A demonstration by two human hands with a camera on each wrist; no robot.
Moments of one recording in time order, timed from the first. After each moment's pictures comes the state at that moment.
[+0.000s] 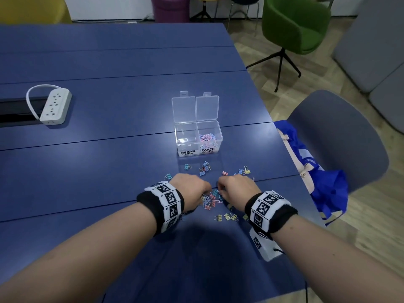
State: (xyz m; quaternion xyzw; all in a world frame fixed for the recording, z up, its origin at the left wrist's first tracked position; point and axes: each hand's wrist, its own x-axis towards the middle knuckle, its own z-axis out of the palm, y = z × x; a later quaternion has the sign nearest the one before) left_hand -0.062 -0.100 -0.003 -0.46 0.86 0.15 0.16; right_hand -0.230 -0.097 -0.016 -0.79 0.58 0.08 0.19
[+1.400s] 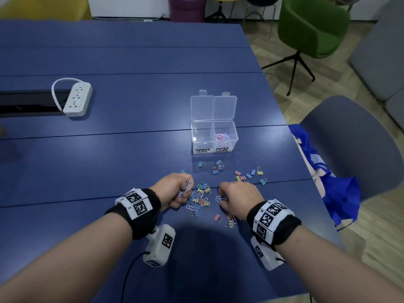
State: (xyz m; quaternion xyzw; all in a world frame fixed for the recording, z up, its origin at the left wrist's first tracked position) left_hand 0.001 -0.075 -0.003 -0.54 0.35 0.73 -0.22; right_hand -0.201 -0.077 -0.011 -0.82 0.54 0.10 0.17
